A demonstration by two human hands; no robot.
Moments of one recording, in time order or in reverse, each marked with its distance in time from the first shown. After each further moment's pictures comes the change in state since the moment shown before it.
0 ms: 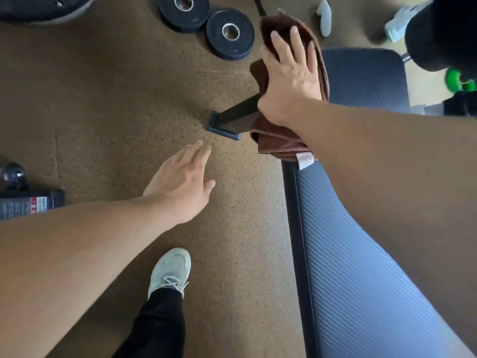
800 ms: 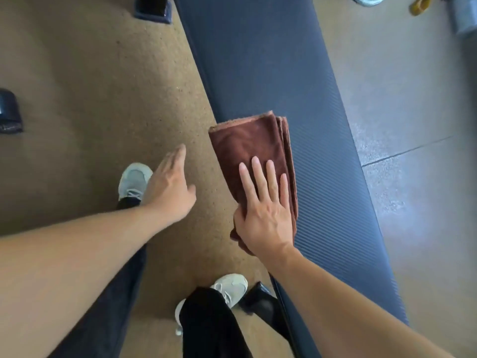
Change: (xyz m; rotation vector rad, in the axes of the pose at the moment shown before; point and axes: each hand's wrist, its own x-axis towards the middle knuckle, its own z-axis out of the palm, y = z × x) left_hand -0.310 0.179 0.244 -0.121 -0.052 -0.147; right_hand -0.659 -0.024 0.143 0.326 -0.070 0.228
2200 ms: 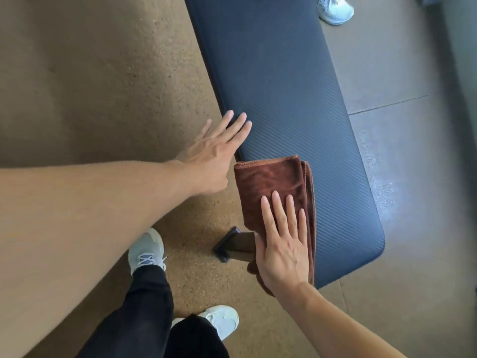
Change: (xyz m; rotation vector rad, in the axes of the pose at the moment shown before) left_hand -0.173 0.058 0.168 0.316 0.032 0.587; right_hand -0.320 0.086 0.101 -0.053 0.005 0.093
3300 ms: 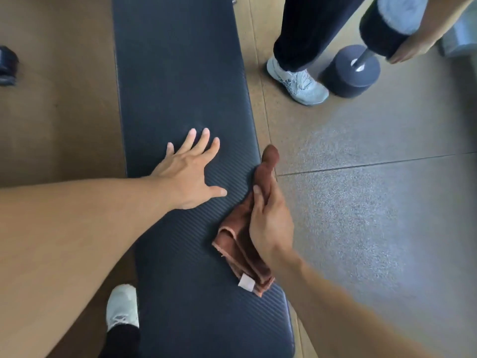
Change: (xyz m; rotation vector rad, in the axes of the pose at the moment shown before) left_hand 0.162 0.107 -0.039 -0.036 -0.108 -0.432; right_hand 0.205 0.172 -0.099 0.837 -0.101 0.227
